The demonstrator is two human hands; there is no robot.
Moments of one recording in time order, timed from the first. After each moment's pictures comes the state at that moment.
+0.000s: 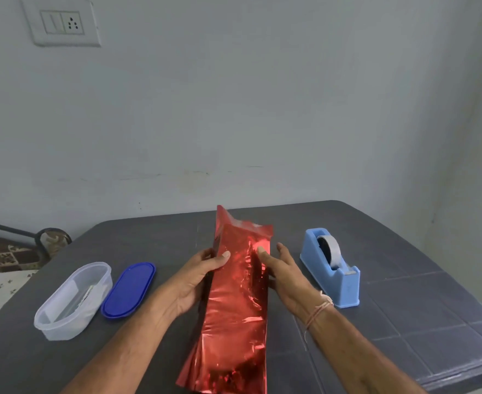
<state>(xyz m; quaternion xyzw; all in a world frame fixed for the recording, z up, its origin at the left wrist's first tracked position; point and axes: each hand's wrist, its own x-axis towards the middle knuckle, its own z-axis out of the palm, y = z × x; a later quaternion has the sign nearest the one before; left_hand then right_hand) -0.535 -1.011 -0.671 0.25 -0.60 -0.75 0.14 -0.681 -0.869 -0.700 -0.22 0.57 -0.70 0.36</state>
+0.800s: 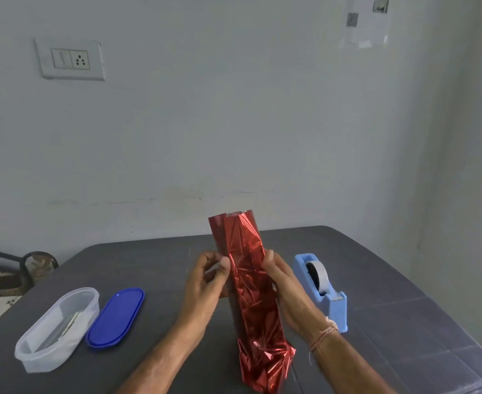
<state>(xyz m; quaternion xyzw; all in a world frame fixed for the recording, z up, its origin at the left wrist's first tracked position) -0.547 -0.958 -0.650 0.15 -0.68 -0.59 0.41 -0.673 -0.834 -0.655 -0.37 0.56 -0.69 0.28</state>
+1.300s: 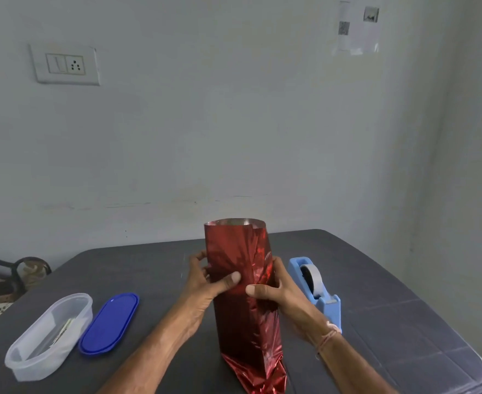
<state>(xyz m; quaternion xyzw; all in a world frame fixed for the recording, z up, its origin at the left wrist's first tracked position) -0.562 -0.981 -0.652 0.18 -0.66 -0.67 0.29 -0.691 -0.822 -0.658 -0.40 0.58 -0.65 0.29</state>
